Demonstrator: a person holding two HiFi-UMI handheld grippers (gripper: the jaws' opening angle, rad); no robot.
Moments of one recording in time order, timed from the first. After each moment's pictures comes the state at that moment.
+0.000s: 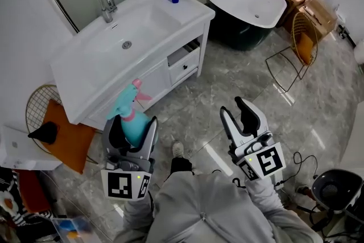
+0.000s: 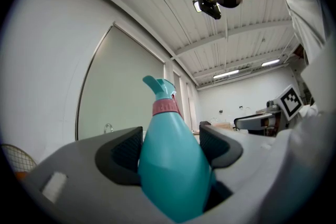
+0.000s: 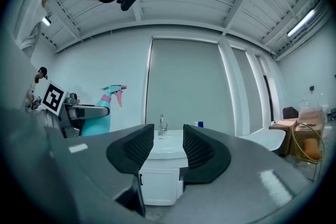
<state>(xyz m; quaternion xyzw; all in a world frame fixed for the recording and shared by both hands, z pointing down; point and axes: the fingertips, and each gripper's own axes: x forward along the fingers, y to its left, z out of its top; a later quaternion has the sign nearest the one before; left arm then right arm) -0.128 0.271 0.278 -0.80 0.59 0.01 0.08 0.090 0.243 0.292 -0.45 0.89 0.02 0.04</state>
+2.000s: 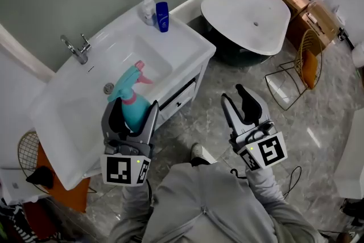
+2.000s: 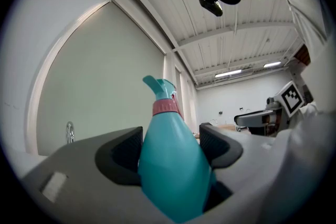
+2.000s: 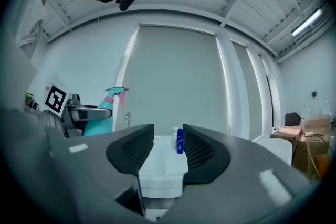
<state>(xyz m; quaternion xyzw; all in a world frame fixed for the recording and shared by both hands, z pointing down) -0.122 -0.092 0.284 -0.82 0.57 0.03 0.07 0.093 -0.100 0.284 -0.47 0.88 0.03 0.02</state>
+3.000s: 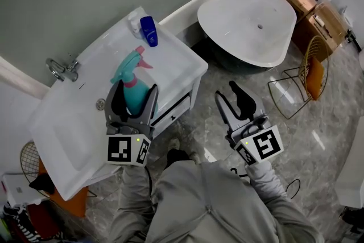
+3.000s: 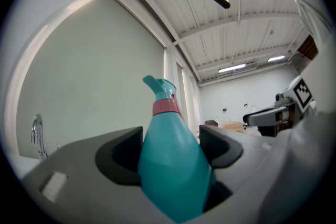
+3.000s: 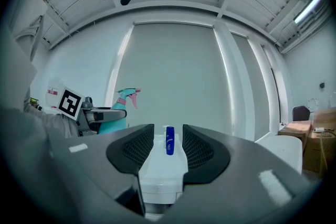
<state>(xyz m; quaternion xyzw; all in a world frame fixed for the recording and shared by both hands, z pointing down) -0.063 -0.235 0.300 -0.81 0.58 0.02 0.07 0.144 -0.218 0.304 -0.44 0.90 0.01 0.02</state>
